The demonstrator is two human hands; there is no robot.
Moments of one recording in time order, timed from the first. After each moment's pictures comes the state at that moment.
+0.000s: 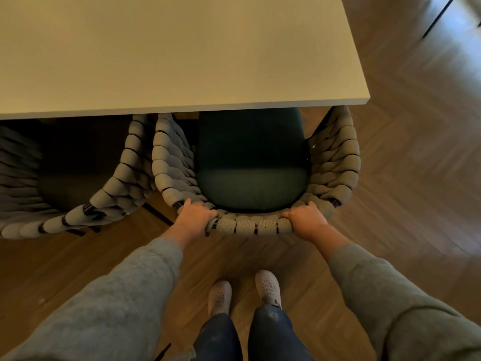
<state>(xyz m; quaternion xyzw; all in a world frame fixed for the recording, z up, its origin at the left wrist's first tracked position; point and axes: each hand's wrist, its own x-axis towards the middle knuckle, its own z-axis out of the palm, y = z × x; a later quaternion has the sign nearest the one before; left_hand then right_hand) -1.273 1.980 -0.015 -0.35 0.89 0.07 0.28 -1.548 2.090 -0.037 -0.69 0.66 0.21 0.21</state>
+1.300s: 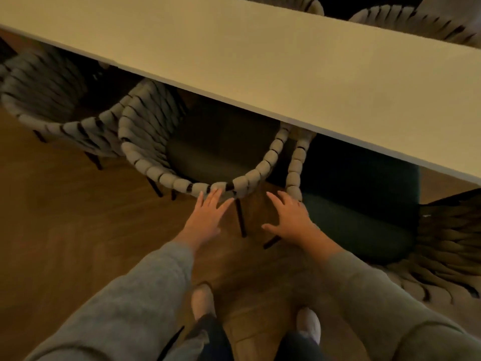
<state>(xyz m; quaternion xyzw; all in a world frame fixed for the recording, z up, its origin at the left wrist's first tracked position) -0.983 1.971 -0.002 -0.57 0.80 0.09 0.16 -1.227 1.960 0.019 -0.74 0.62 0.05 0.27</state>
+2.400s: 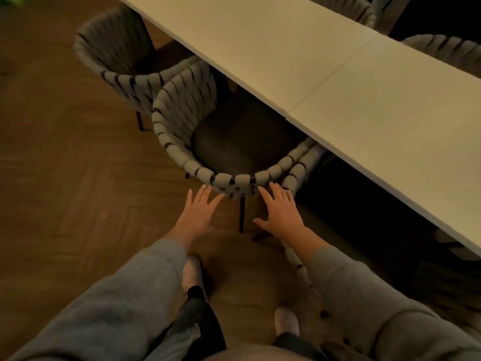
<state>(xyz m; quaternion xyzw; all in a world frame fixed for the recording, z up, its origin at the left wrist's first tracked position) -0.469 1.794 0.019 -0.72 0.66 0.17 0.14 -0.688 1.696 0.000 -0.88 0.45 0.04 0.16</state>
